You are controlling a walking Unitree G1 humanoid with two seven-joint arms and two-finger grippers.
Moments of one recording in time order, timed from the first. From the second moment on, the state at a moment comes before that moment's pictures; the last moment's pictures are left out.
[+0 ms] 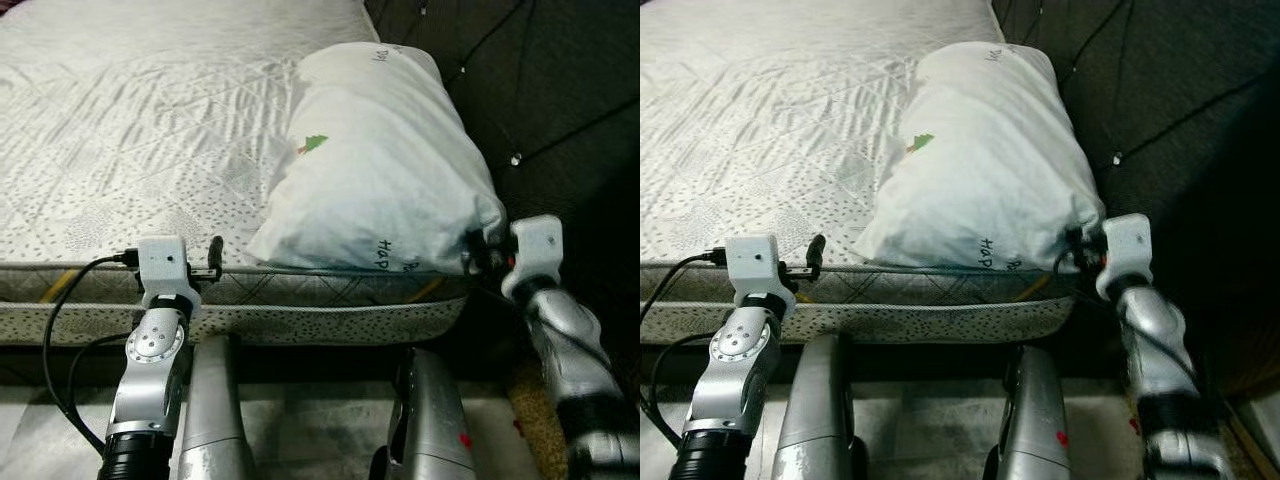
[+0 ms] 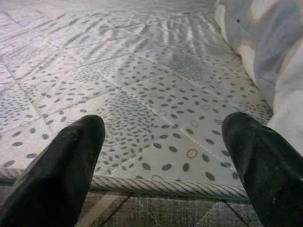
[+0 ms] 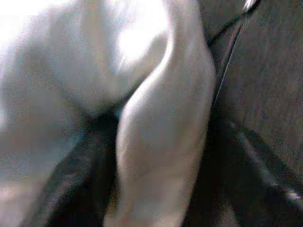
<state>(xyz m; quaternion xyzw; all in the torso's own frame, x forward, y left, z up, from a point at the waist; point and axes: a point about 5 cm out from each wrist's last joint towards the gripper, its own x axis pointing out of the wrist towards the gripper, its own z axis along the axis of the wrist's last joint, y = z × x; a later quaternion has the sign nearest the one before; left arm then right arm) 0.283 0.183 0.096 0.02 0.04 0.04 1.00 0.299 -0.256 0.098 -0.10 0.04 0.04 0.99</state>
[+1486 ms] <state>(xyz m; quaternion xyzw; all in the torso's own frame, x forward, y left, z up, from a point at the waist) 0.271 0.166 0.086 0.01 0.05 0.01 1.00 0.256 -0.189 0.111 -0.03 -0.02 0.09 1.00</state>
